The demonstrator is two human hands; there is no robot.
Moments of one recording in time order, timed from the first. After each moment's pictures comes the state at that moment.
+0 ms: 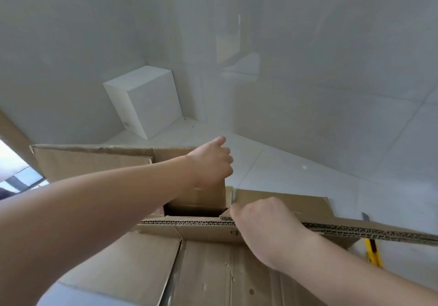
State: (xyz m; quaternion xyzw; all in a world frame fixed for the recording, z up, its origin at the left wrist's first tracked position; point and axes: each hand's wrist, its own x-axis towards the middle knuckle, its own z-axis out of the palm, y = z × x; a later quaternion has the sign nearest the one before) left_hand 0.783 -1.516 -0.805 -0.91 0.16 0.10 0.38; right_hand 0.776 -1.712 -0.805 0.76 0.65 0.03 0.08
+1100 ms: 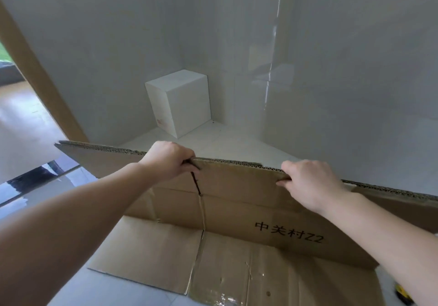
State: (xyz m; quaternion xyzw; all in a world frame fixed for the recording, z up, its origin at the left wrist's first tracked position) left_hand 0.656 -1.425 -0.794 -0.98 -0.20 -0.06 0.06; right_hand 0.841 -1.682 -0.799 0.85 0.52 0.07 -0.04
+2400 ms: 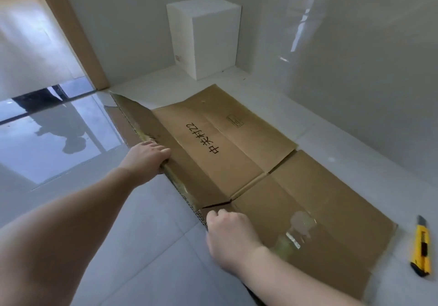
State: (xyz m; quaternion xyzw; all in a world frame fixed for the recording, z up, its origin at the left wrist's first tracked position) left_hand 0.521 -1.385 -0.985 -0.97 -0.22 -0.03 0.06; right_hand 0.636 -1.644 -0.963 0.72 0.69 -0.12 0.03
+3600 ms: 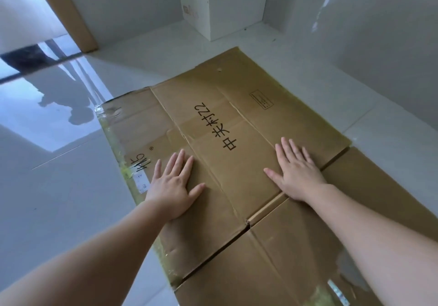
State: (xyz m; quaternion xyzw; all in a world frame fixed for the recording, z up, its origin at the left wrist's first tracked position) left_hand 0.562 -1.392 -1.127 -0.88 -0.45 0.13 -0.11; right_hand 0.846 -1.518 -1.120 0.82 0.55 -0.14 0.11
